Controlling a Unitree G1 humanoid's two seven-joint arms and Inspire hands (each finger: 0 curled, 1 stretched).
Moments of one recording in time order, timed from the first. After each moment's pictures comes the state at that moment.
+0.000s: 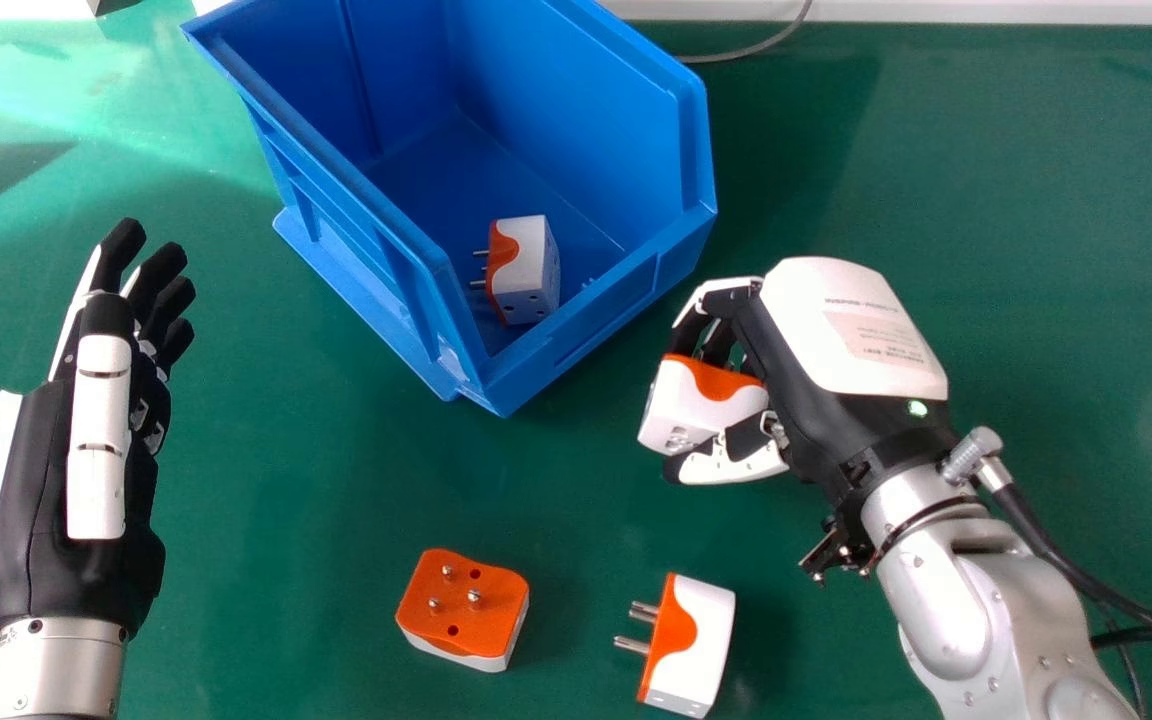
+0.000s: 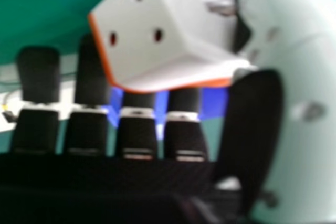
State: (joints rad) left arm 0.22 0.16 0.31 0.01 -0.29 -0.34 -0.28; right arm -0.08 -0.31 0.40 -0.21 -0.86 0.25 0.07
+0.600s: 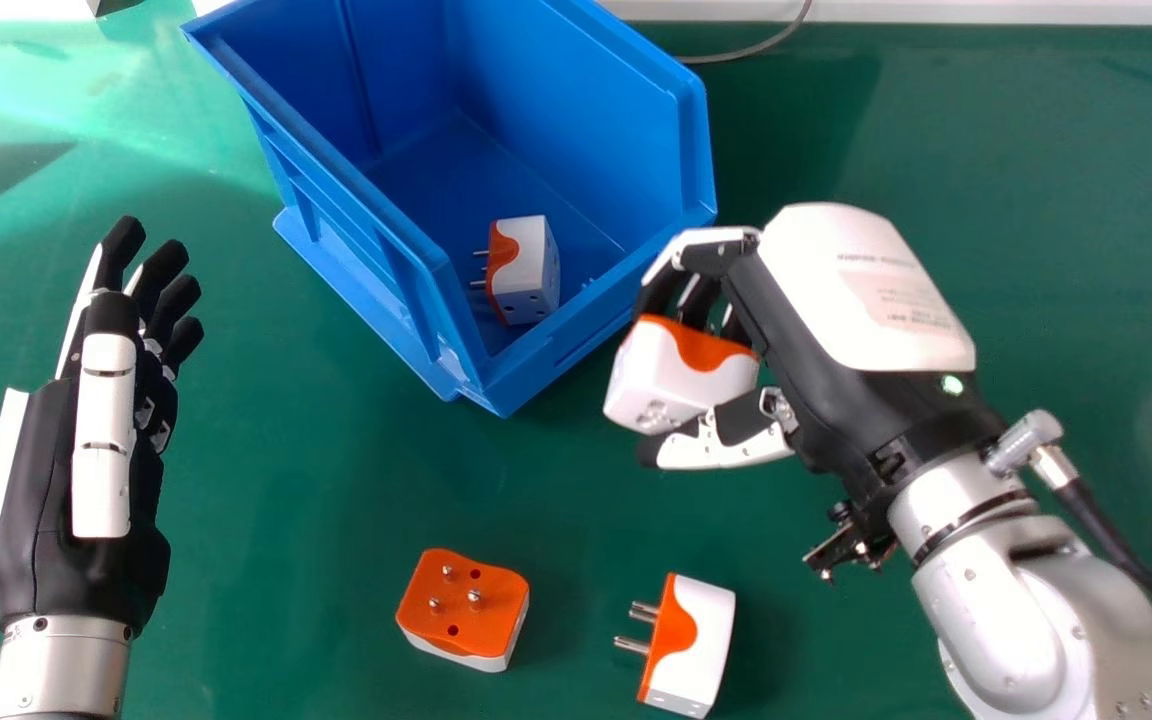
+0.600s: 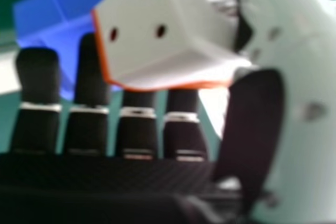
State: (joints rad) left arm 0.22 0.16 0.30 0.01 -0.29 -0.33 -0.28; right arm -0.02 -0.30 0.37 -0.56 -0.91 0.28 0.25
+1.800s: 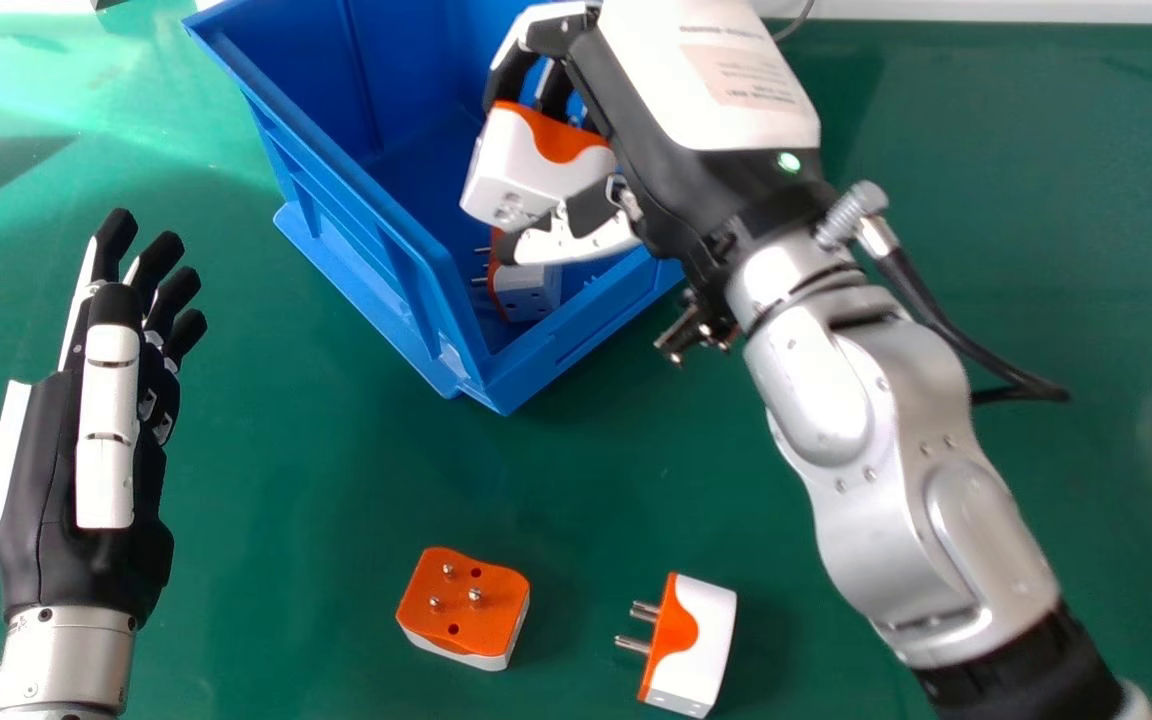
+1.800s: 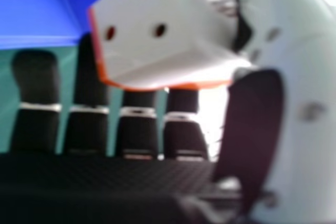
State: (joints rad) left arm 0.20 0.16 0.30 0.02 -0.29 -0.33 -0.27; right arm -0.55 -0.08 0.40 -0.01 -0.91 0.20 0.09
